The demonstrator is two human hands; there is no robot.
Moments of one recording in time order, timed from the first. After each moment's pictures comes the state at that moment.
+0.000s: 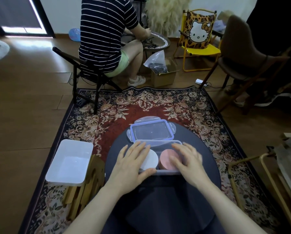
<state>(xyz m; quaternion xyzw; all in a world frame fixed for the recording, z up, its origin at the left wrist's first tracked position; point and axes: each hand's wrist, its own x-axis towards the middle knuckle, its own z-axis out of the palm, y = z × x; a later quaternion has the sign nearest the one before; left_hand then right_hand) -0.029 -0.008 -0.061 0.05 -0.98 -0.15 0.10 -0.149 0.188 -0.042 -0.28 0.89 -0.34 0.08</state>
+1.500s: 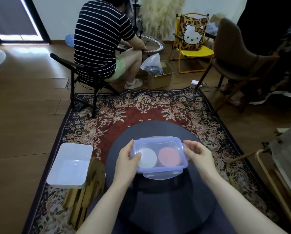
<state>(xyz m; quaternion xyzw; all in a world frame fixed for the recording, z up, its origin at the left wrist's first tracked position) -0.036 0.007 -0.043 0.34 -0.69 -0.64 0.12 -0.161 0.206 -0.035 -0.01 0.75 -0.64 0.15</state>
